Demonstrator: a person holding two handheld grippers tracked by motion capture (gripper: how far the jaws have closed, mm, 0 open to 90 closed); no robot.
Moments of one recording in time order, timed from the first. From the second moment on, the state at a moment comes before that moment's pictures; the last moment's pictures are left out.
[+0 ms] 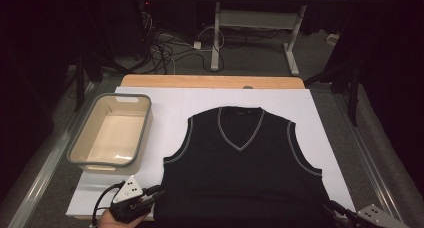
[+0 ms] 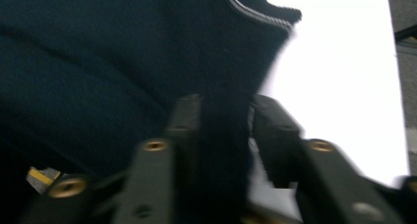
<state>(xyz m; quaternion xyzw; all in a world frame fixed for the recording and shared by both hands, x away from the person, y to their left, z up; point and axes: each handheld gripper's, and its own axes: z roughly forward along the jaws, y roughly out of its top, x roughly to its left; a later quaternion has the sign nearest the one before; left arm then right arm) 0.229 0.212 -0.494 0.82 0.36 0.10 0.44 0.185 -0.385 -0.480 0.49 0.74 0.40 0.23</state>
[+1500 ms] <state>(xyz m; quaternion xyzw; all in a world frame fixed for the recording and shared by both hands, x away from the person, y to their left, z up) 0.268 0.181 -0.495 0.80 0.34 0.11 0.48 0.222 -0.346 -0.482 0.46 0.73 0.43 0.26</state>
